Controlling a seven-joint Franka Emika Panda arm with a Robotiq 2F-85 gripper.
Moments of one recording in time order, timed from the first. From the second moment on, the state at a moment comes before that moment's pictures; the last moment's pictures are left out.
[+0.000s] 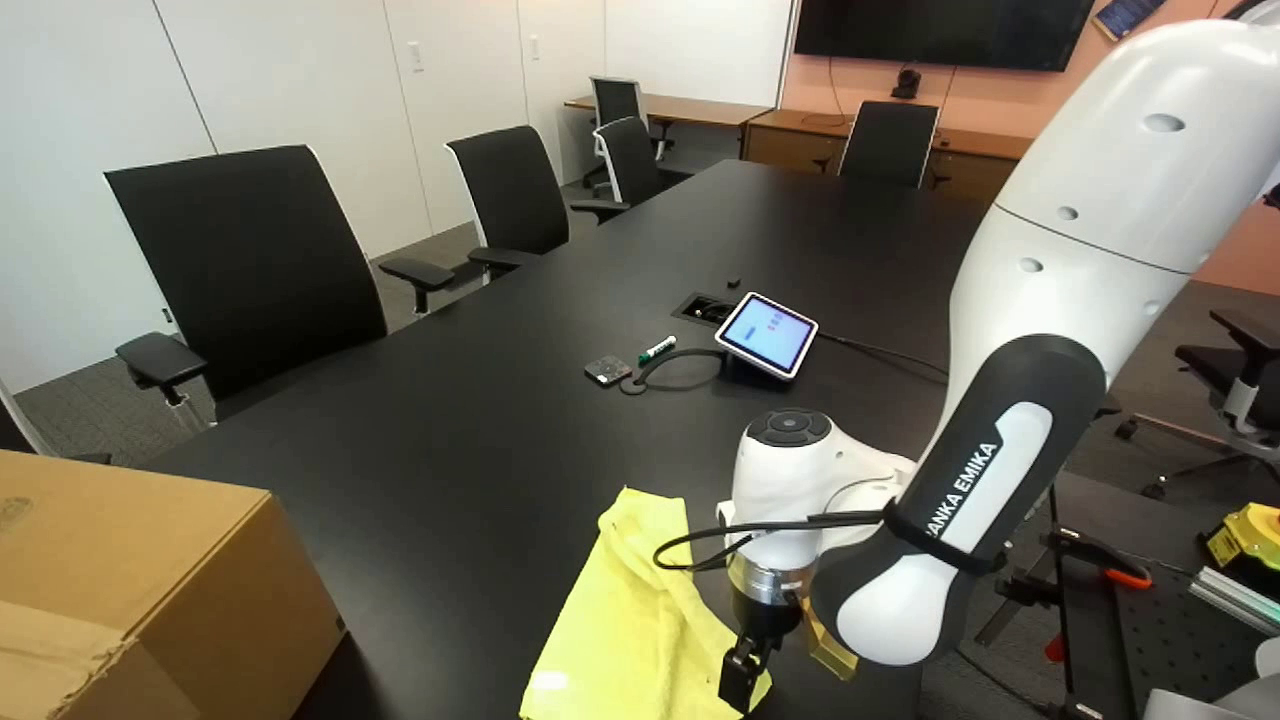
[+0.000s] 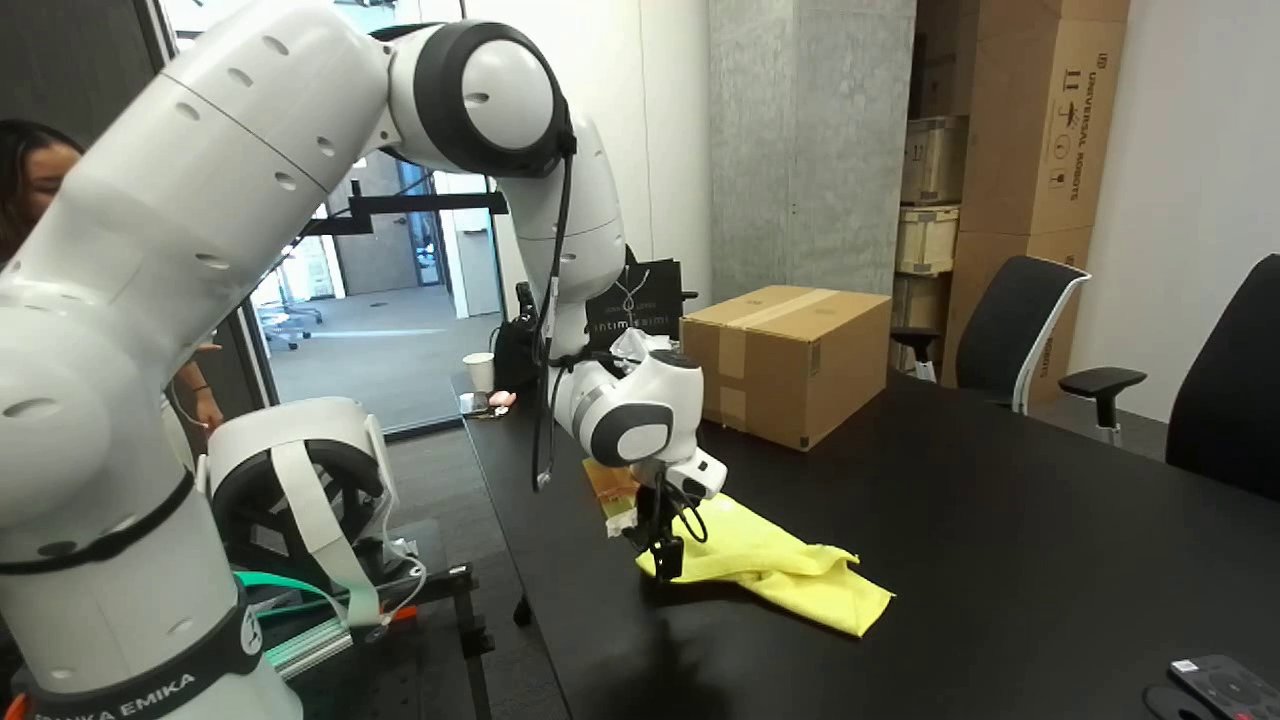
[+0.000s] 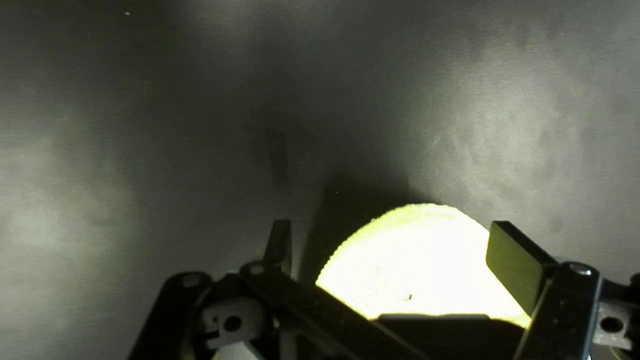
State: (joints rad) arm 0.21 0.78 0.13 -2.14 0.11 2.86 0.23
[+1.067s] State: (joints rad) arm 0.27 0.85 0.10 -2.14 0.18 3.03 0.34
